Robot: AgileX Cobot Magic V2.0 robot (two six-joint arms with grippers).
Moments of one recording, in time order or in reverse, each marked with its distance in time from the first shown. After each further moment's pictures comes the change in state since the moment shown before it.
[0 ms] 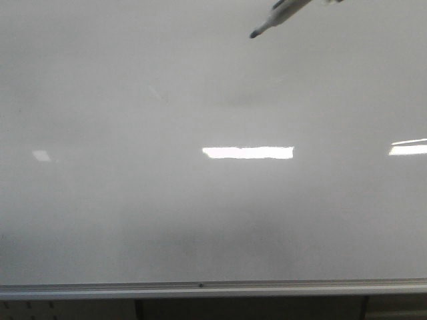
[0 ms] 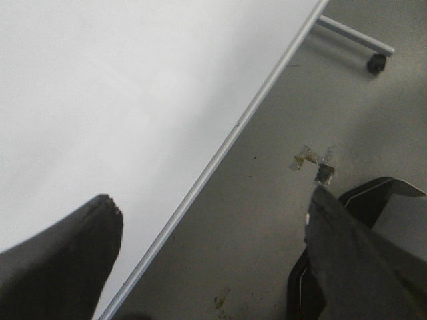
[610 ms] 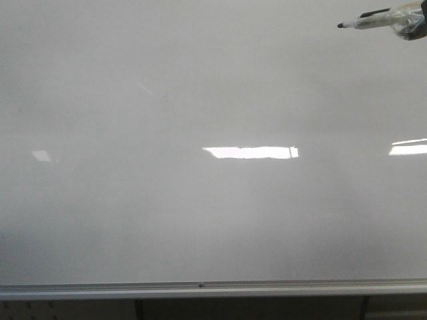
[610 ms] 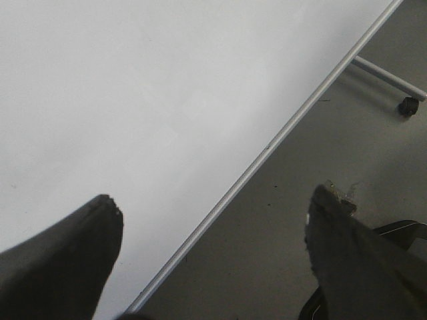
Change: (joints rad) left arm 0.057 -0.048 0.030 -0.006 -0.070 -0.017; right arm -0.156 -0.283 0.636 0.070 -0.805 0.080
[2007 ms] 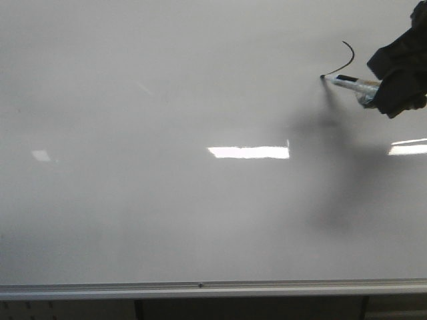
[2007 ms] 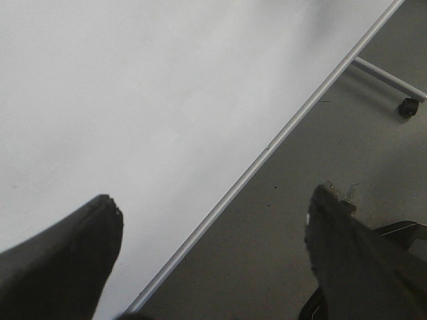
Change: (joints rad) left arm 0.000 0.000 0.000 -0.001 -0.002 -0.001; right arm -0.121 0.557 -0.317 -0.074 0.203 0.000
